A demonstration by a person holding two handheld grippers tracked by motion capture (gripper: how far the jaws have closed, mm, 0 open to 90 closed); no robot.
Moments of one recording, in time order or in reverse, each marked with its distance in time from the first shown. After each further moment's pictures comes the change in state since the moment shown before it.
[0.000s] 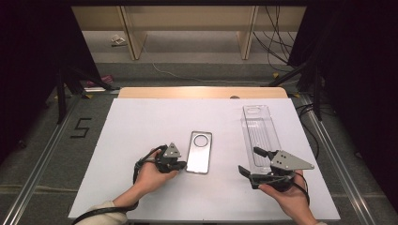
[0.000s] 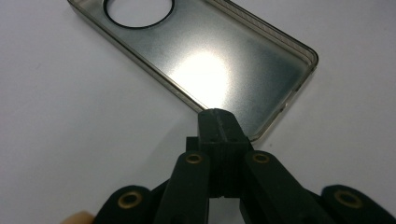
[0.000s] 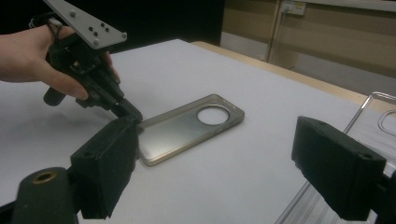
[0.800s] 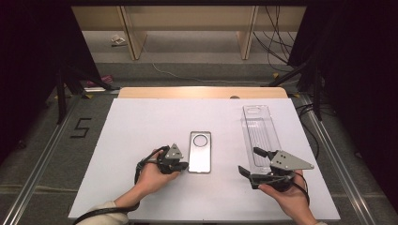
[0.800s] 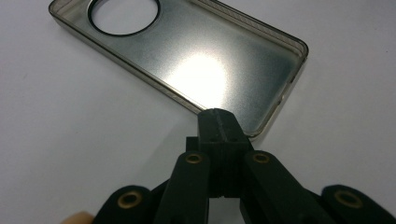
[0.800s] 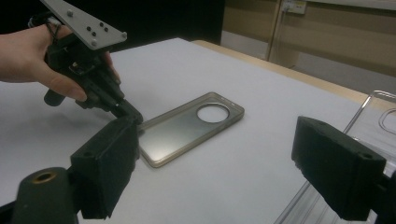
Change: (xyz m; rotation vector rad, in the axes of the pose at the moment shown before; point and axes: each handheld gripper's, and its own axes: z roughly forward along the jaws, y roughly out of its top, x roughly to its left) left arm -0.003 0.001 0.002 -0.003 -0.008 0.021; right arm 0.000 -0.001 0.001 0.004 0.001 0.002
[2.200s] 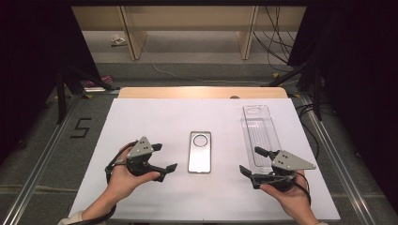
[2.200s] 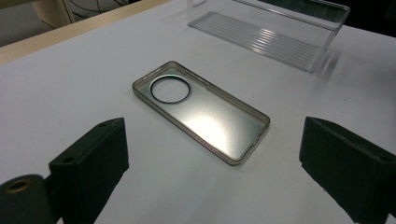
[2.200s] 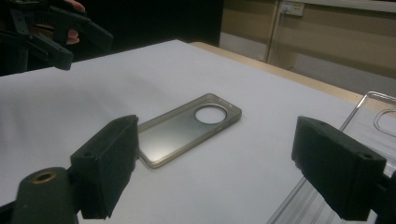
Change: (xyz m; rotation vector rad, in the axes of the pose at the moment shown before) left arm 0.006 -0.008 -0.093 -0.308 0.030 -0.102; right arm -0.002 0.000 -0.003 -0.008 -0.003 0.000
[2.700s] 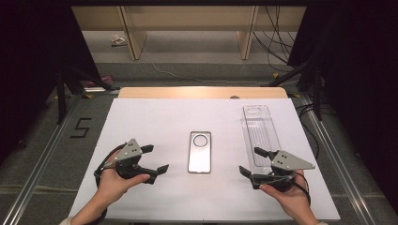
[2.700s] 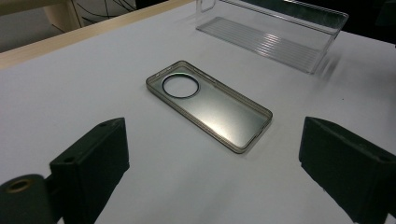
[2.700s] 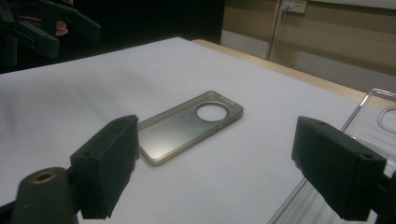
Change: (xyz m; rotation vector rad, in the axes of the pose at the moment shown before) left arm 0.006 -0.009 -0.021 -0.022 0.014 -0.013; right arm 0.000 -0.001 0.001 0.010 0.005 0.001
